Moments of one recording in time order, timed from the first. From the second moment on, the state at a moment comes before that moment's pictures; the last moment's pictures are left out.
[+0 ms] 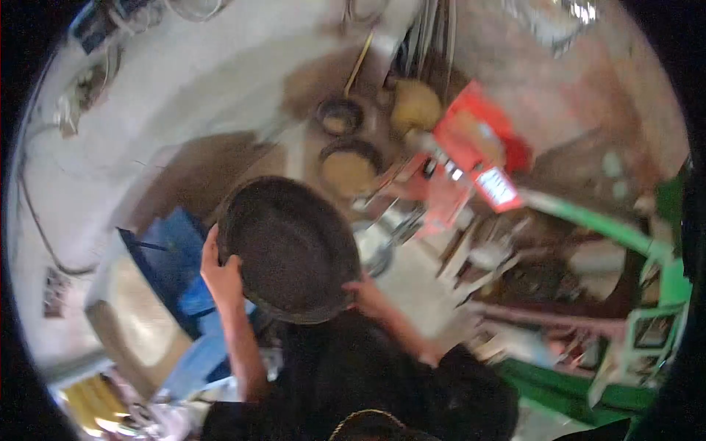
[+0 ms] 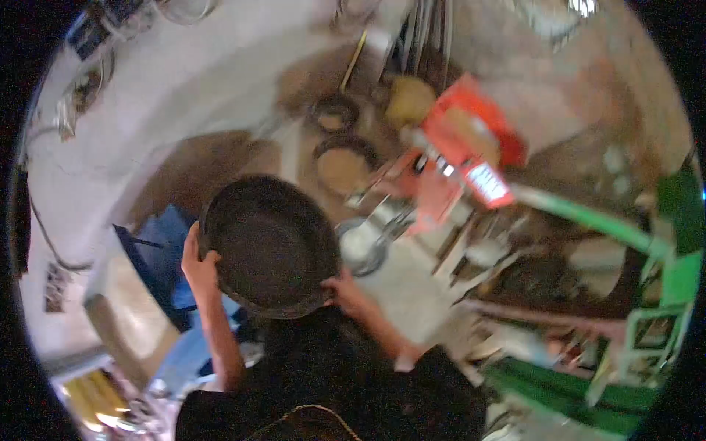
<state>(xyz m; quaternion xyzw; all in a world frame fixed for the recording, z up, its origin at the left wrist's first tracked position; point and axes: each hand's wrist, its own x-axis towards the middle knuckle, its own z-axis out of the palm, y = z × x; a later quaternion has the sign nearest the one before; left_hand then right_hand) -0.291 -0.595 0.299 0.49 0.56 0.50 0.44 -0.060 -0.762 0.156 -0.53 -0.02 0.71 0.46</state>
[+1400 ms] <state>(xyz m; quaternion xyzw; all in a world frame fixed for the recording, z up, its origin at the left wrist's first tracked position) -0.099 -0.572 -0.335 0.55 0.68 0.02 0.49 0.033 -0.857 -0.350 -0.67 0.31 0.63 0.25</state>
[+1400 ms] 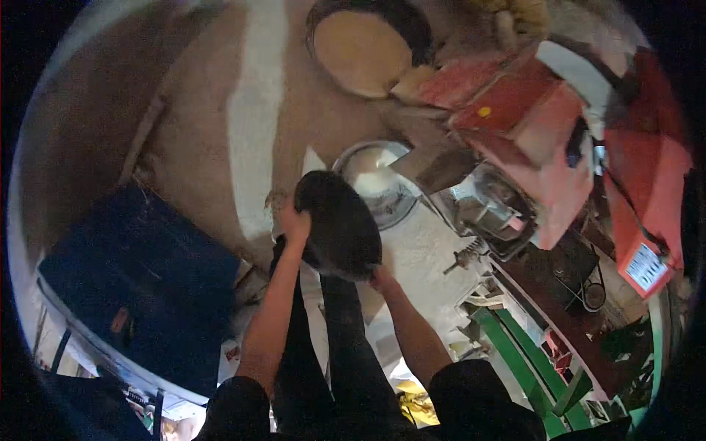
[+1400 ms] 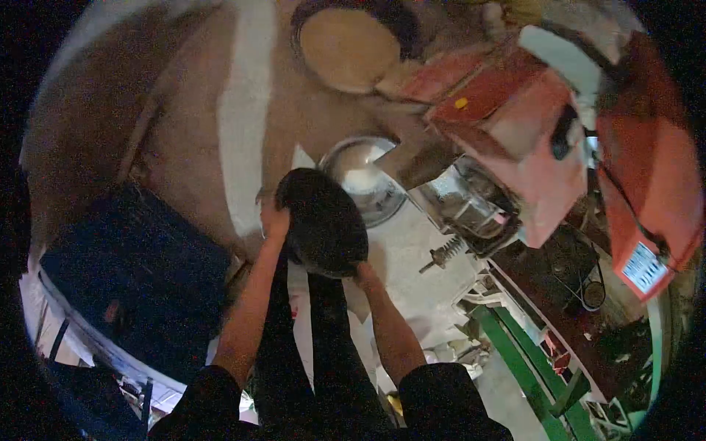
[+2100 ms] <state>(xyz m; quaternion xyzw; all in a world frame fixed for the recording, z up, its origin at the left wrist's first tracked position) -0.051 -0.621 -0.580 0.71 0.42 -0.26 0.49 0.084 -0.939 -0.409 -0.76 0.14 0.46 0.45</state>
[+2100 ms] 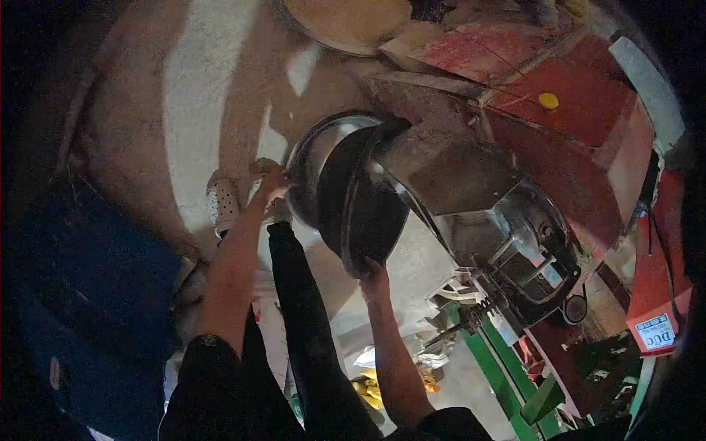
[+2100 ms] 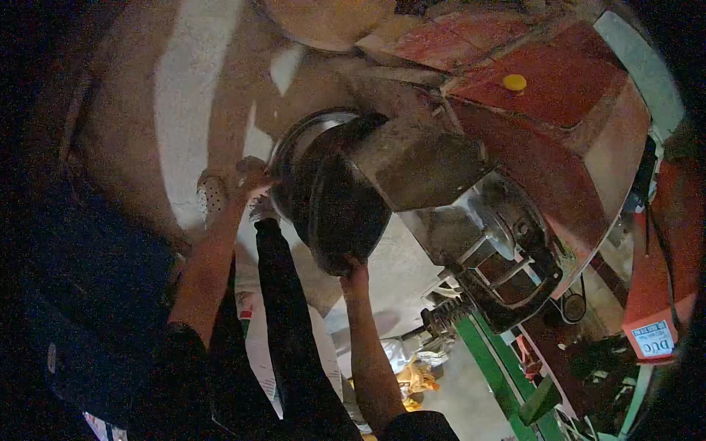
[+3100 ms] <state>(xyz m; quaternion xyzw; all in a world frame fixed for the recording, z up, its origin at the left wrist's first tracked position) -0.294 -0.593 -0.367 0.01 0.72 0.25 0.64 0.115 -0.840 -0.541 -0.80 0.44 0.24 0.34</state>
